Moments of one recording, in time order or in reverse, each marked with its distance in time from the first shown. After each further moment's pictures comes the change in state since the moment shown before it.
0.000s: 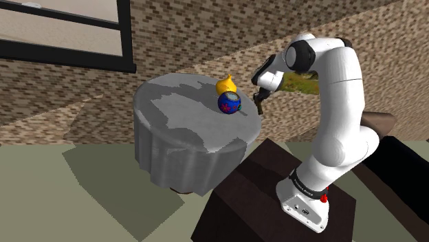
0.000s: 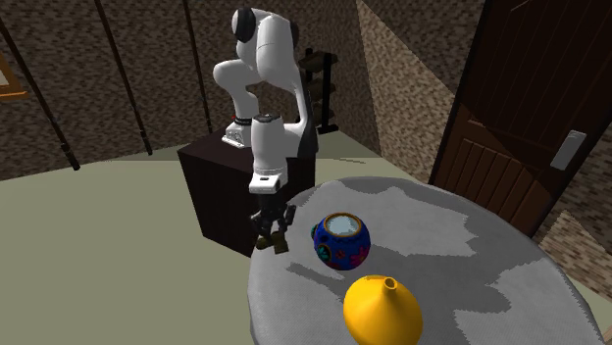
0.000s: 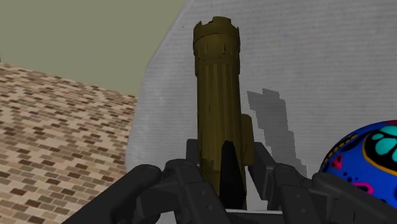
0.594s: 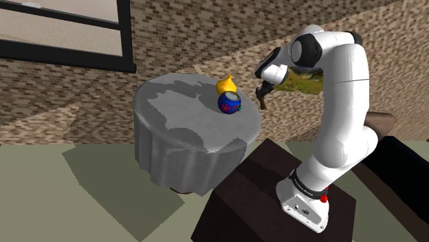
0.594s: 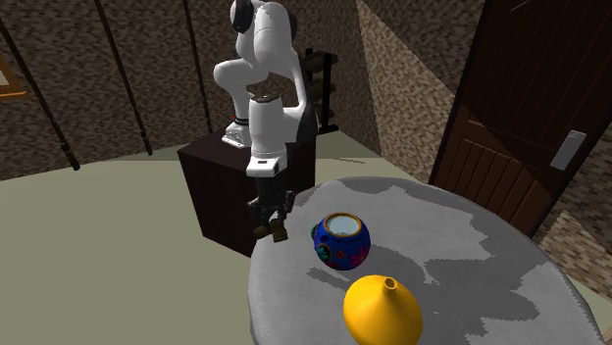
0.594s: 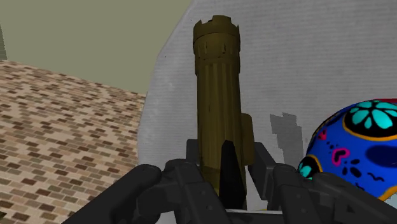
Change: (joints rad) arm 0.046 -0.089 -0.062 -0.024 -0.047 -0.071 0.032
